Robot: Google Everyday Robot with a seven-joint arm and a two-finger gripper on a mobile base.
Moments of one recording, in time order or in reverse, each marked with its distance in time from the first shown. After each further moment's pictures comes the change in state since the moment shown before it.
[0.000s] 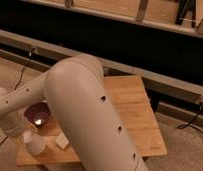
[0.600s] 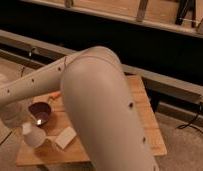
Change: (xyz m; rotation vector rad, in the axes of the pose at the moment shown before) arm 0.021 -0.026 -0.077 0.030 -0.086 0.087
